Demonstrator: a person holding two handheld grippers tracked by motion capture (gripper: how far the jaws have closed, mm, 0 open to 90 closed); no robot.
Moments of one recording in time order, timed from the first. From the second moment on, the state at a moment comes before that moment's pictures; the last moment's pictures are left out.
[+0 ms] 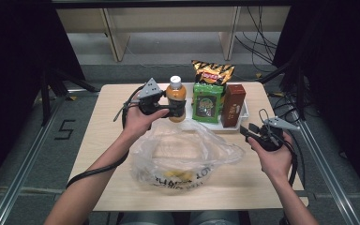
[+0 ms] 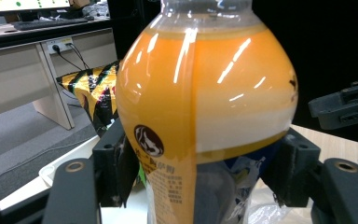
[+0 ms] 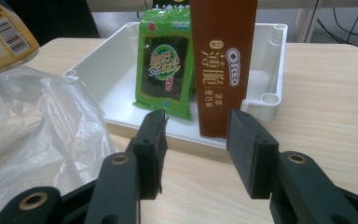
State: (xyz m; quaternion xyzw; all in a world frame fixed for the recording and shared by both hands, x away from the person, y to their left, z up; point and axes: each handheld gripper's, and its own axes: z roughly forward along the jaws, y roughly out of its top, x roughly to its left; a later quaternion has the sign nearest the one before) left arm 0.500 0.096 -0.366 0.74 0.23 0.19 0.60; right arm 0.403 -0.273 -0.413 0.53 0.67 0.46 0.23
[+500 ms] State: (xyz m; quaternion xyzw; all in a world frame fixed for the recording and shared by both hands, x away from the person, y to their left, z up) left arm 0.511 0.095 -0.371 0.74 0.24 0.19 0.59; right arm 0.405 -0.275 -0.415 0.52 0.68 0.46 0.25
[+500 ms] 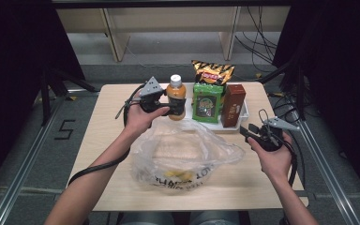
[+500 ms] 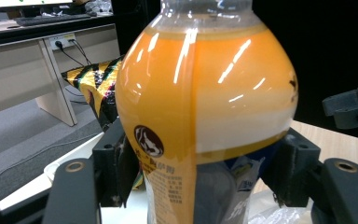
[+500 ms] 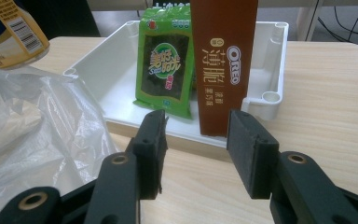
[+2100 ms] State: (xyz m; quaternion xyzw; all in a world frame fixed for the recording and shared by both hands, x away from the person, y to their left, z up) left arm 0.548 0.079 -0.388 0.75 0.26 0.19 0.58; right arm 0.403 -0.273 -0.417 0.53 0.68 0.46 0.23
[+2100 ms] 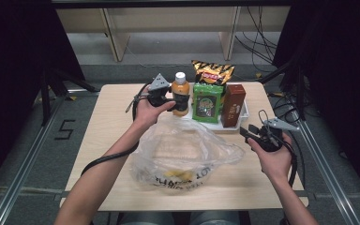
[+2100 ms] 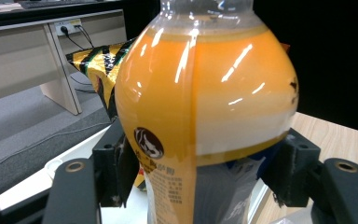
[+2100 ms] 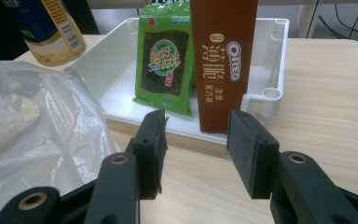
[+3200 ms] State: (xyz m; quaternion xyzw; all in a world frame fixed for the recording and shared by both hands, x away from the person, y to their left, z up) left arm 0.563 0.069 -0.403 0.76 0.27 0.18 0.57; right arm 0.403 -0.278 -0.417 0.52 0.68 0.45 0.24
